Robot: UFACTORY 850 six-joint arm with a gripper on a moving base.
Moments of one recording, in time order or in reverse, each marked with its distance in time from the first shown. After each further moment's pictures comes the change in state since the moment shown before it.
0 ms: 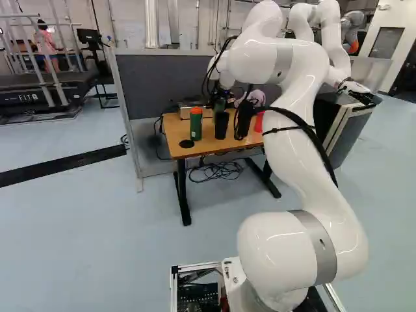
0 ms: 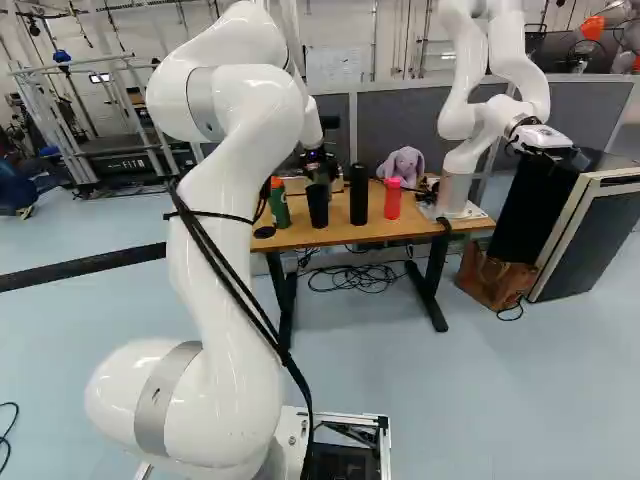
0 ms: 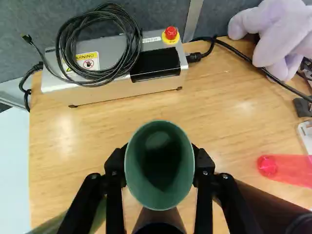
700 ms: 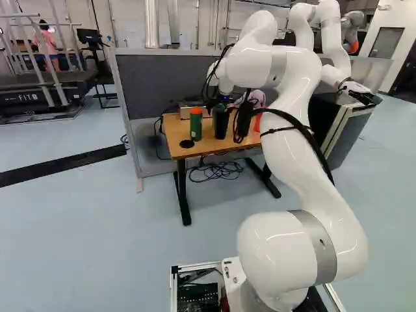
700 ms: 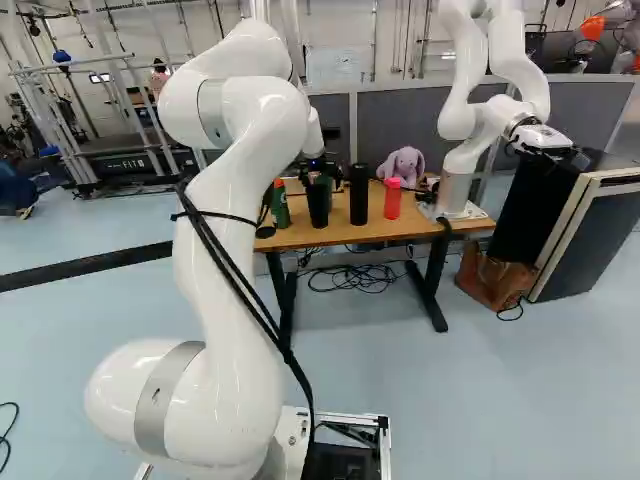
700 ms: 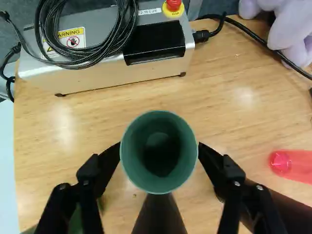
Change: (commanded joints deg) arm 0.0 -2.5 -0.5 0.0 -0.6 0.0
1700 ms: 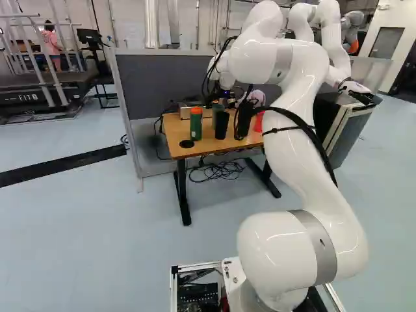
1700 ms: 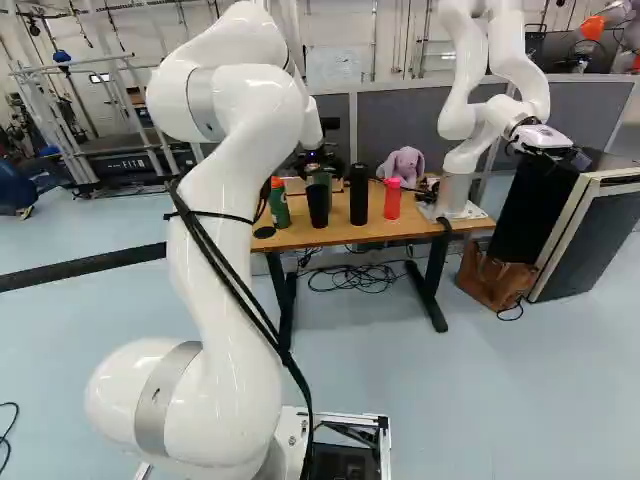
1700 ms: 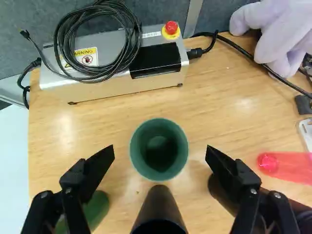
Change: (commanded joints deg) arm 0.0 3.6 0.7 0.0 0.0 0.0
